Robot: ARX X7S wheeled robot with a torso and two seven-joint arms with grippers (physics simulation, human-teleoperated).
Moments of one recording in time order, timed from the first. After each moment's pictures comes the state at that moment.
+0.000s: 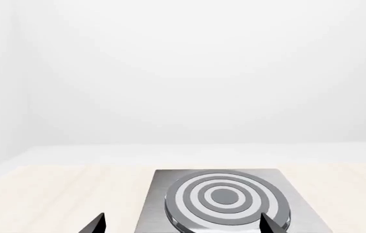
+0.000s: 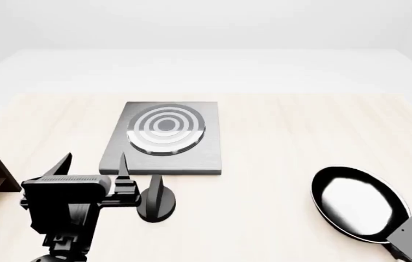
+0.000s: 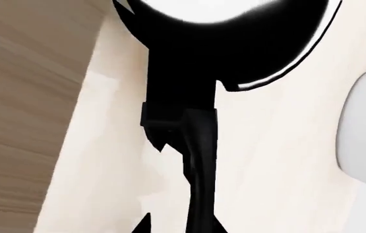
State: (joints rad) left arm -0.08 -0.30 0.05 0.55 -0.29 -0.46 -0.23; right arm 0.13 0.76 -0.19 -0.20 -0.89 1.26 -1.11
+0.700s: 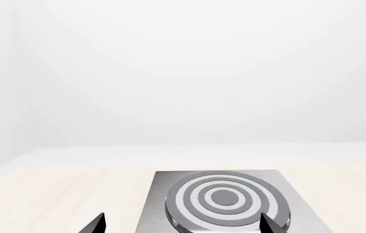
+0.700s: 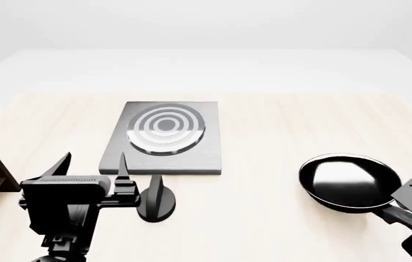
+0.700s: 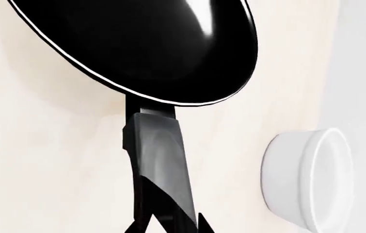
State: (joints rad) left arm -0.08 -0.31 0.06 0.56 -0.30 -0.46 -0.24; right arm 0.32 0.84 -0.24 -0.39 -0.91 1.36 -1.25
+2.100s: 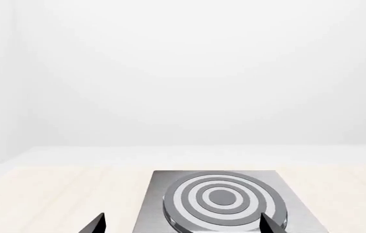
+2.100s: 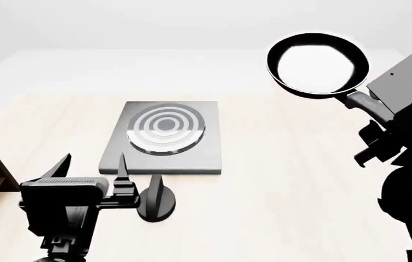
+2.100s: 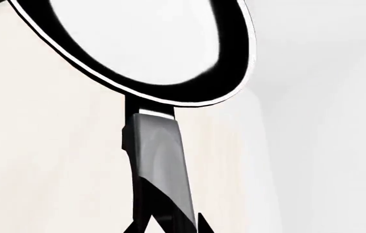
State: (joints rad) left arm -0.07 -0.33 0.06 0.55 -0.33 -0.43 -0.26; right arm 0.90 0.56 -0.34 -0.24 -0.92 1.27 -1.13
